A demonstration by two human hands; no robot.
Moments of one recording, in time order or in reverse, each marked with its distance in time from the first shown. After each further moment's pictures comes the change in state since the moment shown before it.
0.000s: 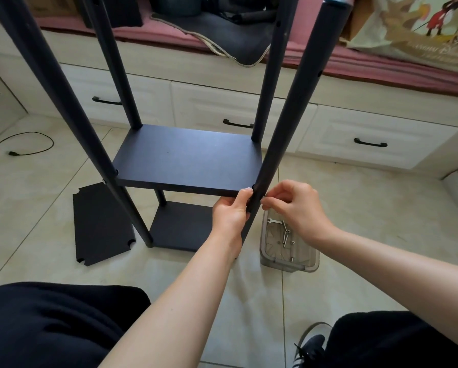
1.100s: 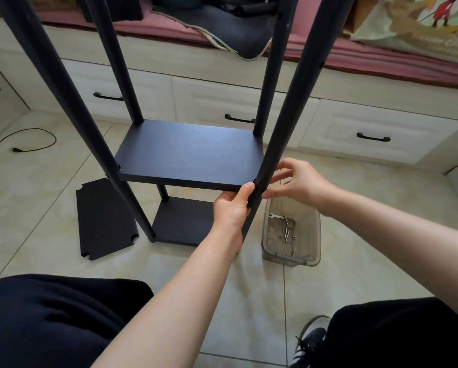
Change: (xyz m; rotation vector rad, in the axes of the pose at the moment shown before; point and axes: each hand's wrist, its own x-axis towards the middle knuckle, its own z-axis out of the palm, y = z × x) left_hand -0.005 0.004 0.000 0.056 0.028 -0.012; right_hand 0.041 -0.009 -0.020 -0.085 -0.238 0.154
